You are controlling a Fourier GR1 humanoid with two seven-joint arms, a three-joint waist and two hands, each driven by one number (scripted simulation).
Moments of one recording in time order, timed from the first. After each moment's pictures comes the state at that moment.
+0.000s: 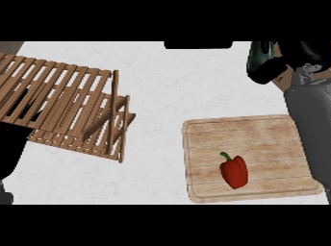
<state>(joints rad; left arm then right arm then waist) -0.03 0.27 0.18 -1.69 0.27 -0.07 0.27 -0.80 -0.30 0.00 -1.34 1.01 0.28 0.42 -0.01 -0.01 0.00</state>
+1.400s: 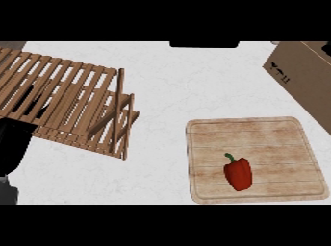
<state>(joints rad) -0.07 0.25 0.18 -1.68 0.25 -0.08 0.27 -0.90 -0.59 -0.27 -0.84 1.04 0.00 0.16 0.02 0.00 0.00</state>
